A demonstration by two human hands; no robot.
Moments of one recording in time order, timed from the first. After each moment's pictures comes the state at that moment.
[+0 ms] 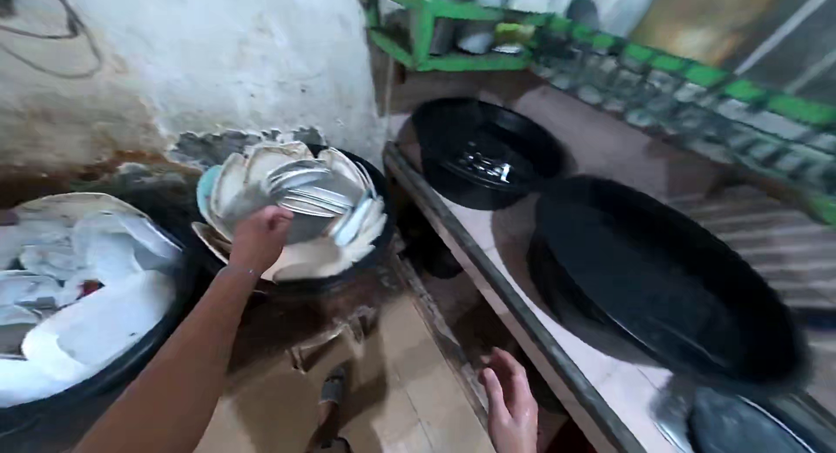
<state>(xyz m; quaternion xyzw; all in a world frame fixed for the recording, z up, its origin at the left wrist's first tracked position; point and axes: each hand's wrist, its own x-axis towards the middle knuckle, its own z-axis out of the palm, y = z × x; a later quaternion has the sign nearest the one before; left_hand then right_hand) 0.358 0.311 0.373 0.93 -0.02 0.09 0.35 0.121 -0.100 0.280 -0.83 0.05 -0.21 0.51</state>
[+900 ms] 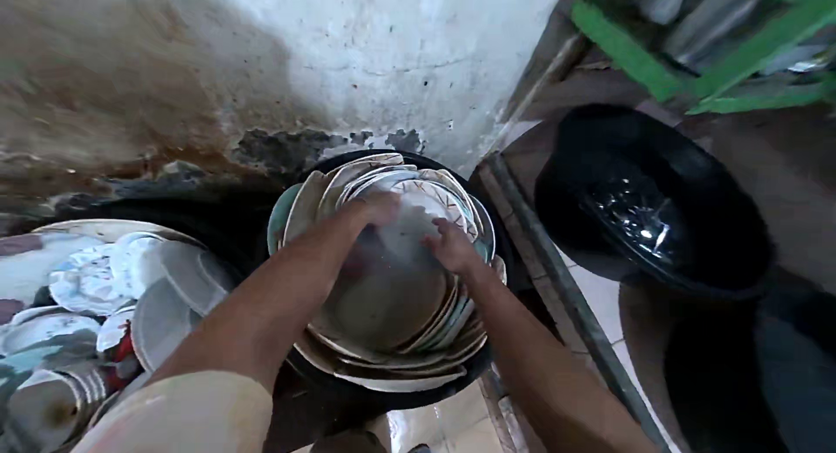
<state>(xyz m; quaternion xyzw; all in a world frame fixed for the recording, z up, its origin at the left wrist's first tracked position) 0.698 0.406 0.286 0.94 -0.14 -0.22 0.23 0.636 0.188 0.291 -0.95 -0.07 0.18 0.26</state>
